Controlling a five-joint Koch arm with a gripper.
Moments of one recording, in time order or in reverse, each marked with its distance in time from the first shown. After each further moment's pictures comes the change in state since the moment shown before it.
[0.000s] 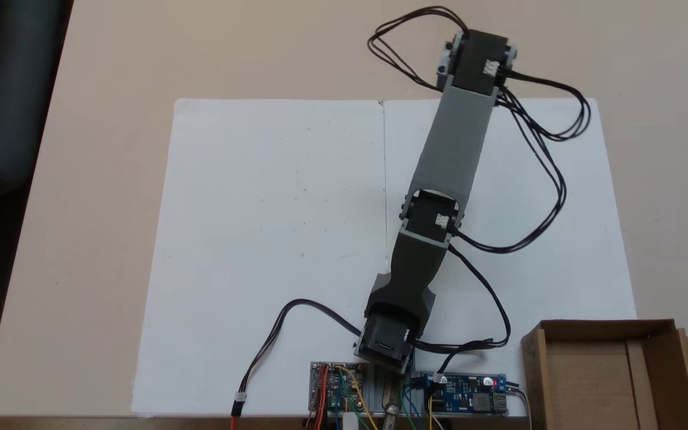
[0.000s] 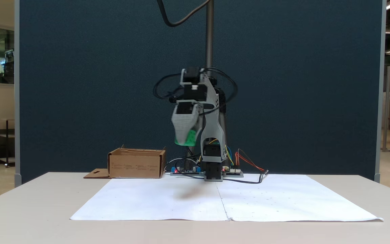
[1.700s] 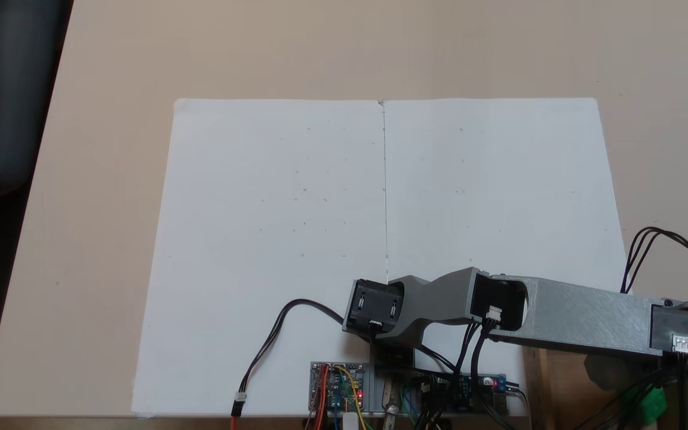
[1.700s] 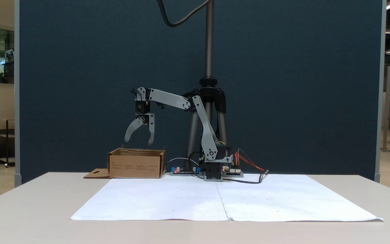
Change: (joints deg) arm 78.9 -5.5 3.9 -0.4 -32.4
